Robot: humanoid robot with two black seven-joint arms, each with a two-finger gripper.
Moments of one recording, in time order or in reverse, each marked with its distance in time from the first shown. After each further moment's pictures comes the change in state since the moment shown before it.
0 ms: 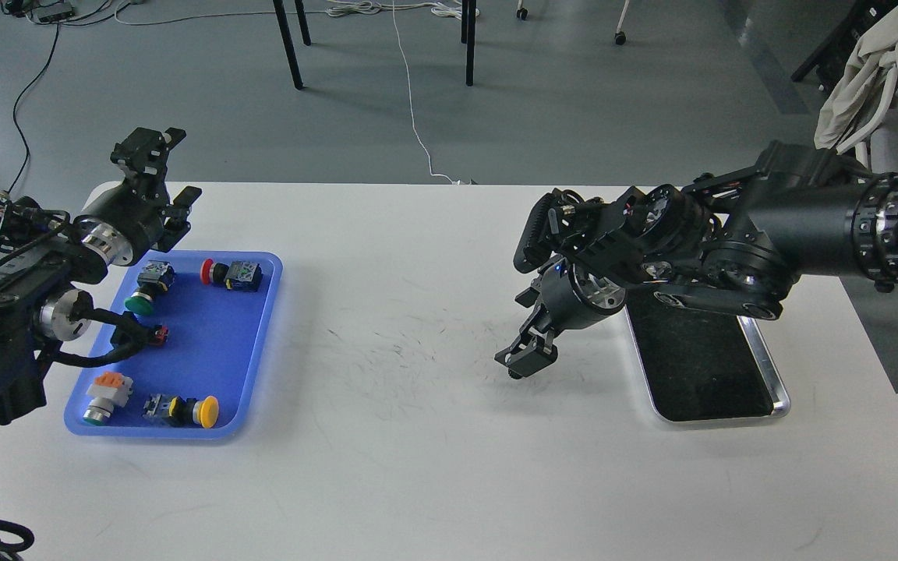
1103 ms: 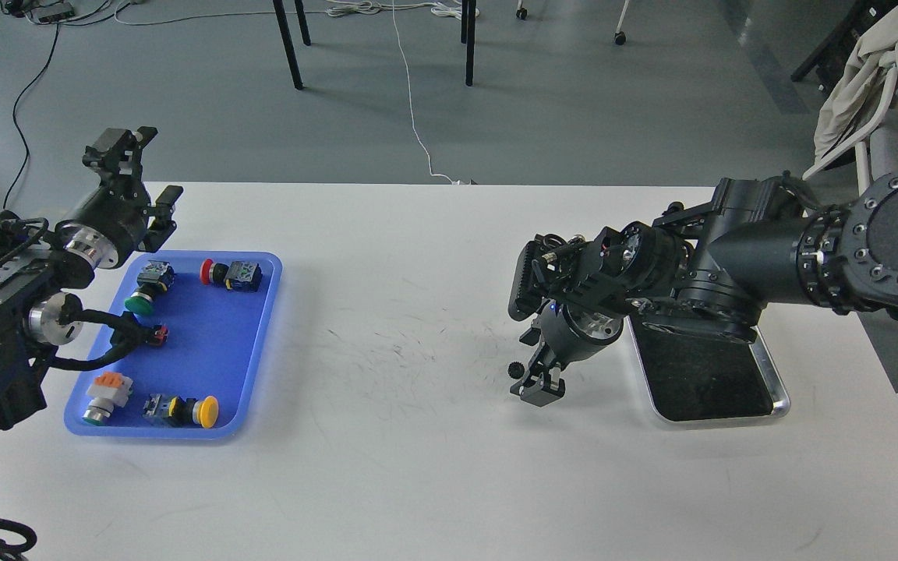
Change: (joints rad) left arm 0.014 0.008 -0.046 0.022 -0.051 -0.014 -0.003; right arm -0.057 0.101 -0.080 -0.076 -0.061 -0.002 0.021
